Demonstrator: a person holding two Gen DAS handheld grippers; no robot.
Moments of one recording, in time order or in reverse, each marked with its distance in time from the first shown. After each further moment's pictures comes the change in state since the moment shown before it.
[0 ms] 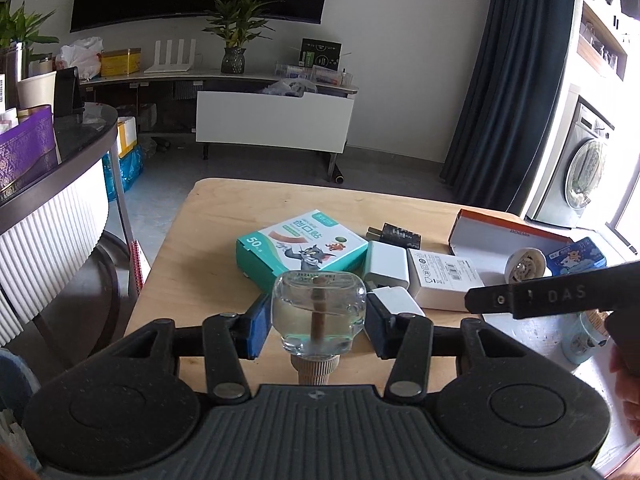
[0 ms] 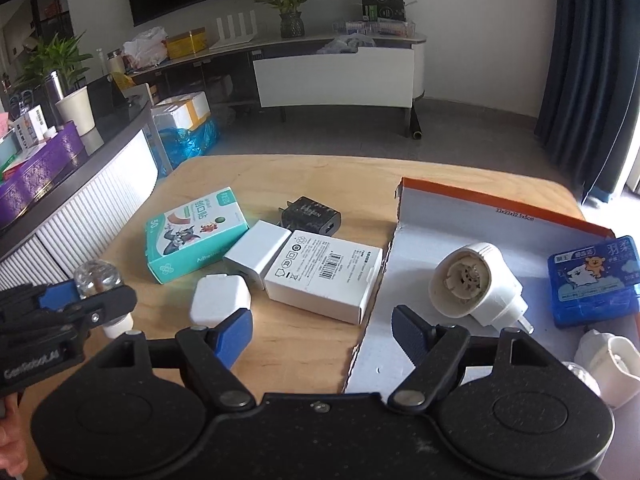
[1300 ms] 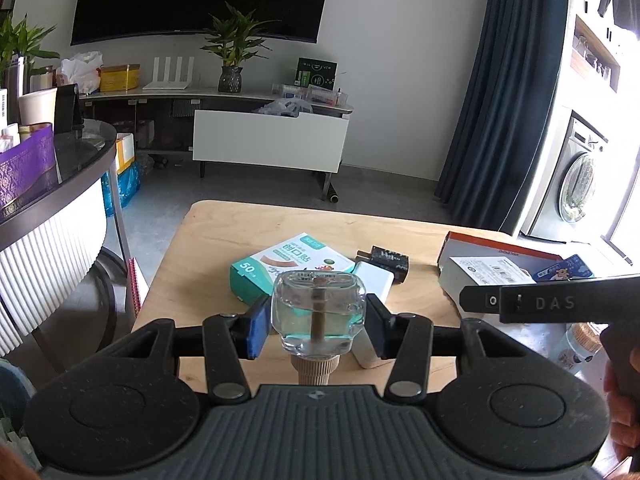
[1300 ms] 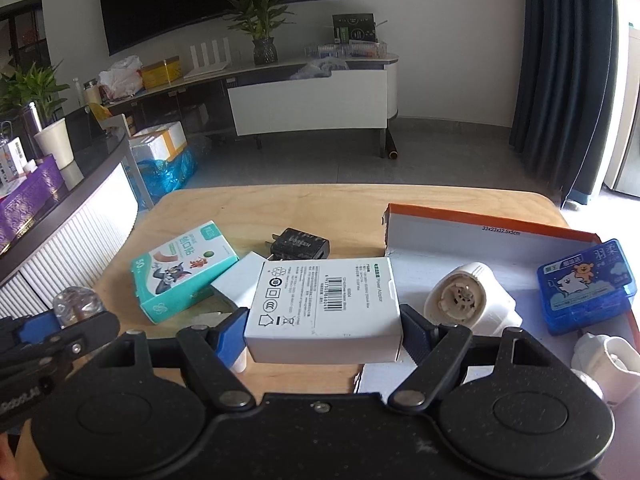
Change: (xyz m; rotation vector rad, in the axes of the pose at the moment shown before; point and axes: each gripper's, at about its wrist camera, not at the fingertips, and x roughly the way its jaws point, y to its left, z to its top) left arm -0.016 -0.010 0.006 0.004 -0.062 -0.017; right arm -0.016 0.009 -0.001 0.037 -0.106 -0.066
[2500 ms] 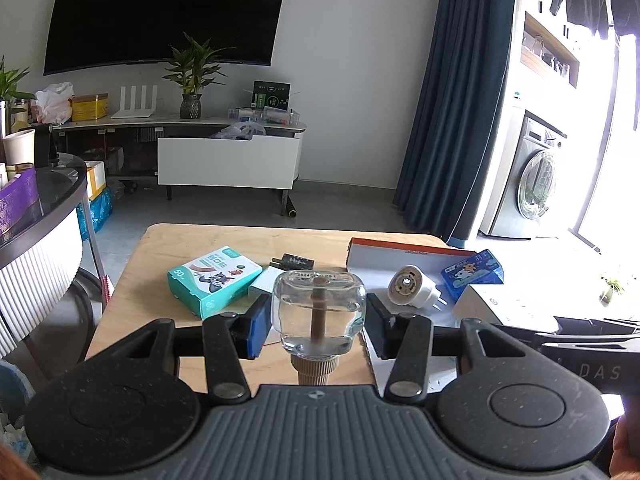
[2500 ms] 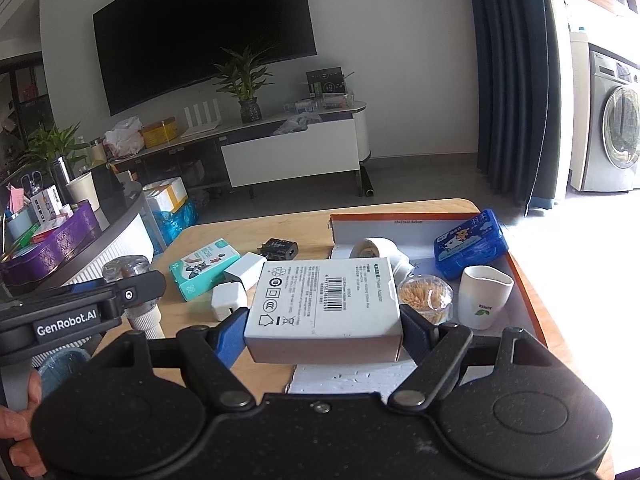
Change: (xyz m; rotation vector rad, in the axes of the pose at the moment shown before) left arm -0.057 -0.063 -0.008 0.060 -0.039 -0.083; right arm -0.144 -0.040 -0.068 0.100 -0.153 -0.008
